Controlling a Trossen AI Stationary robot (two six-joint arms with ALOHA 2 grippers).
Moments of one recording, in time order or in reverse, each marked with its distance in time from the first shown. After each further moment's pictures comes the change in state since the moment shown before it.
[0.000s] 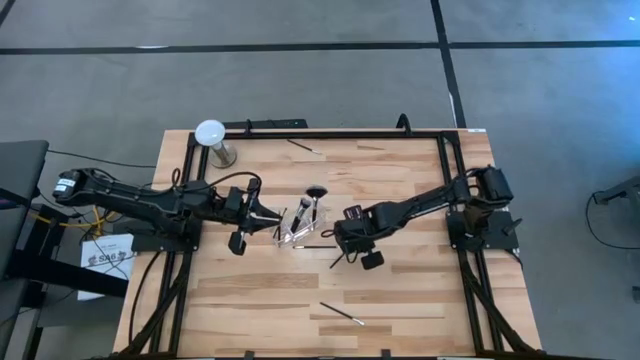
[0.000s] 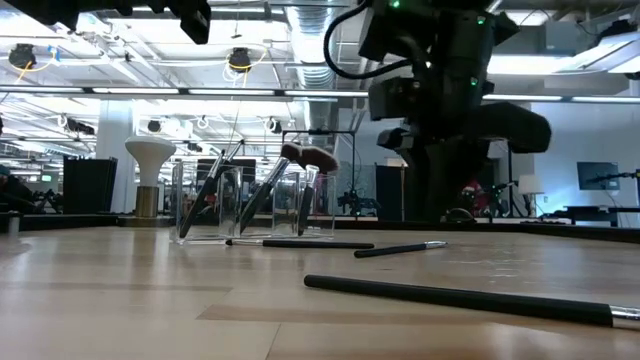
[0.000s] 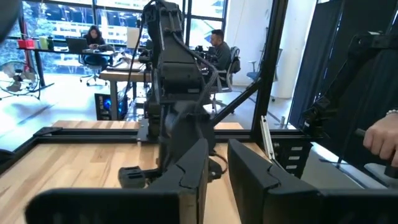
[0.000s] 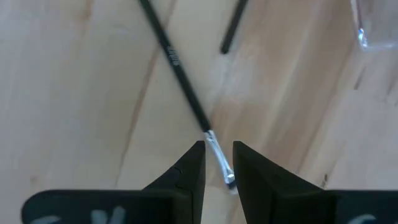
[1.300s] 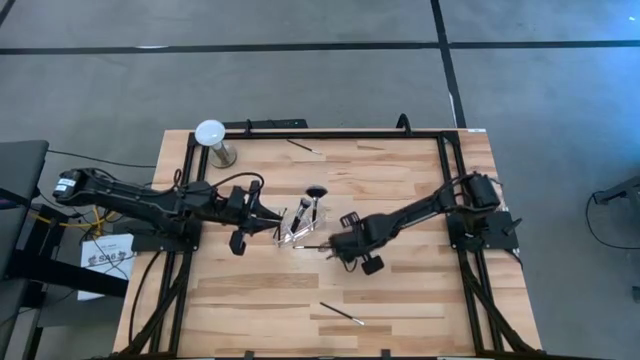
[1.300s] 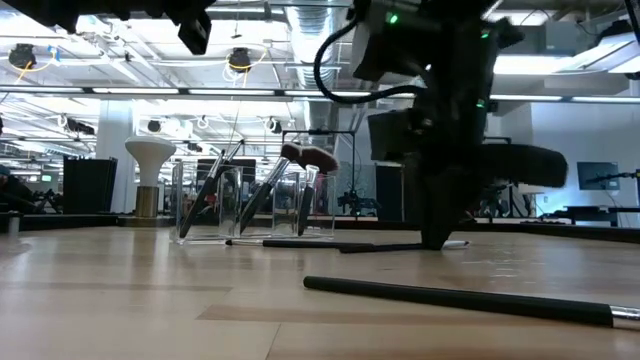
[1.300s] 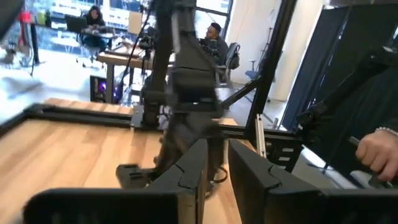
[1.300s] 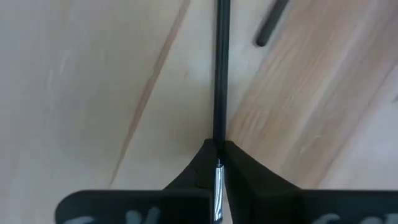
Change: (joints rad) left arm 0.000 0.009 -0.004 -0.022 -0.006 -0.110; right arm 0.061 0.121 0.039 -0.051 0.101 -0.049
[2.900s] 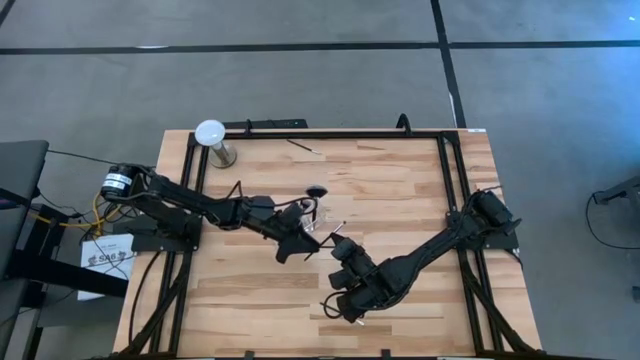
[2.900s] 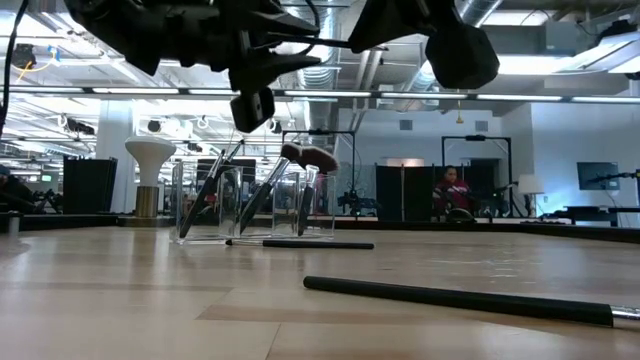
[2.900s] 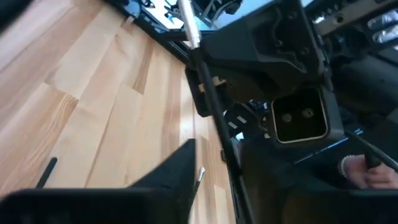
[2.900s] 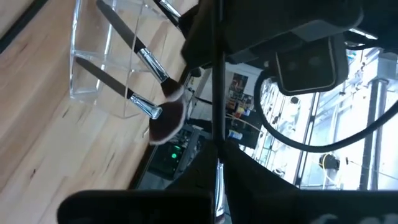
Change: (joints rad) left arm 0.014 0.612 0.199 0.165 0.217 -0.565; right arm 0.345 -0.002 0.269 0.041 1.100 -0.377
